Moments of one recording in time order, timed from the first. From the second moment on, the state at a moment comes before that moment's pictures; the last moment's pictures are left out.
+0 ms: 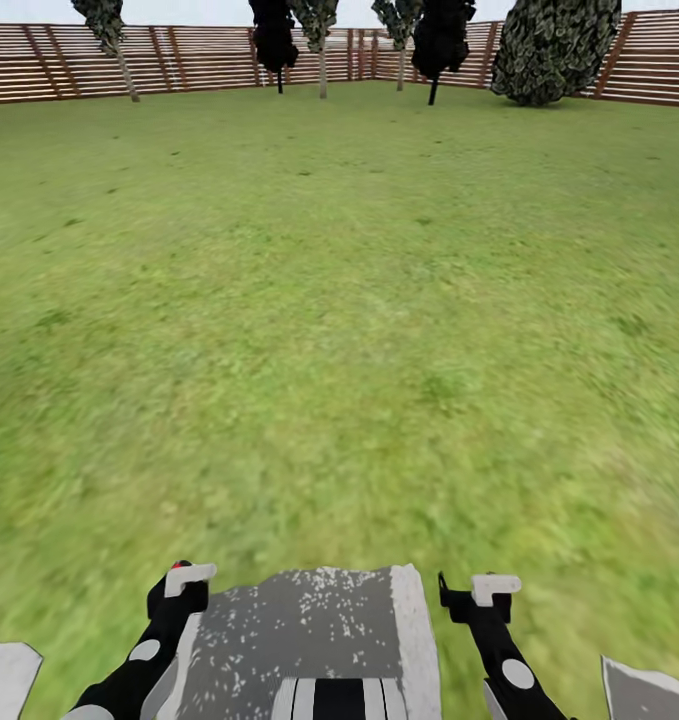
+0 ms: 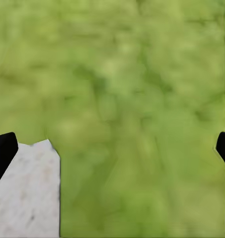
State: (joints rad) left arm -0.52 0.06 0.07 -0.32 0.00 -0.38 0.09; right arm -0.34 -0.01 0.00 -0.65 0.06 -0.29 -0.10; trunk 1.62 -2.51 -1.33
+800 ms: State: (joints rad) left arm -0.34 0.07 0.07 -0.32 -0.01 -0.38 0.10; right arm -0.18 -0.02 0.00 -0.56 0.06 -0.53 -0.10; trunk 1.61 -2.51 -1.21
